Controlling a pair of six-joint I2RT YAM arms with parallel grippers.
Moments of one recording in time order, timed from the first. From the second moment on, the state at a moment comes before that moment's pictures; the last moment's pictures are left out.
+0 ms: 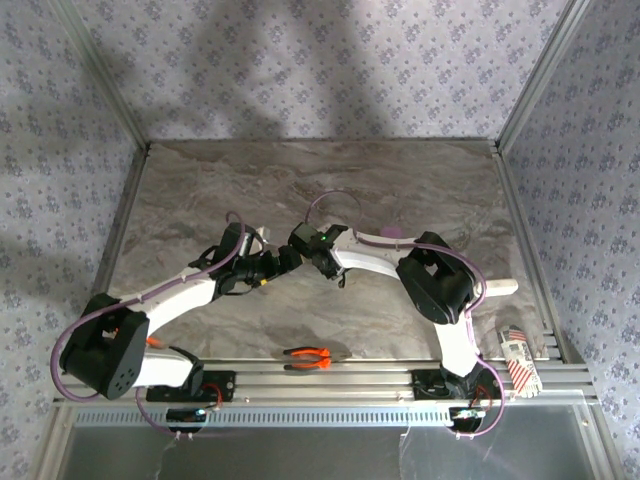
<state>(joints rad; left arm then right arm) -0.52 1.32 0.60 -0.07 0.37 -0.84 0.89 1.99 1.38 -0.82 0.53 0.35</state>
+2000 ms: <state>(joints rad) -0.53 1.79 1.35 -0.42 0.43 -0.64 0.50 0.94 0.65 -0.65 -0.12 0.65</state>
